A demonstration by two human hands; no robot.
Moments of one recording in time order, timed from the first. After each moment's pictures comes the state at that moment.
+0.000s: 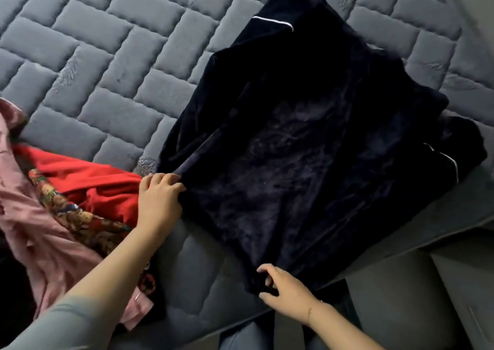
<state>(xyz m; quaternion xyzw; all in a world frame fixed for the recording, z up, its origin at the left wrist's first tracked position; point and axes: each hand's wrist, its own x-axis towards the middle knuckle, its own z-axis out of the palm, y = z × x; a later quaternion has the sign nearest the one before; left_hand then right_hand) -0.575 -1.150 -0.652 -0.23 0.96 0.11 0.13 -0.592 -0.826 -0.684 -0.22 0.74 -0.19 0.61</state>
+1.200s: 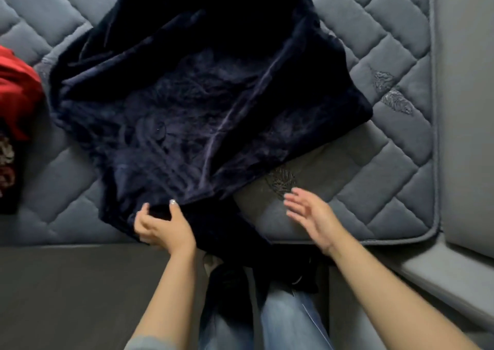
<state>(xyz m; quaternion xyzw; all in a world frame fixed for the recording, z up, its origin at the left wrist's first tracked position) -0.676 -0.746 -0.685 -0.83 0.44 0.28 -0.19 -0.887 -0.605 -0.675 0.20 0.64 -0.50 0.55</state>
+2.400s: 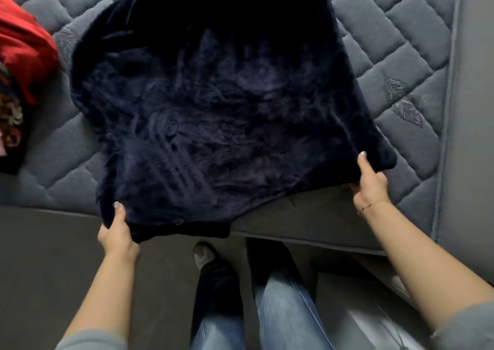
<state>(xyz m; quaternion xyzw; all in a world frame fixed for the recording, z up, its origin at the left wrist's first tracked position) -0.578 -0.751 -0.699 -0.81 0.14 0.44 -0.35 -1.006 -0.594 -0.695 0.23 0.73 -0.55 0.32</state>
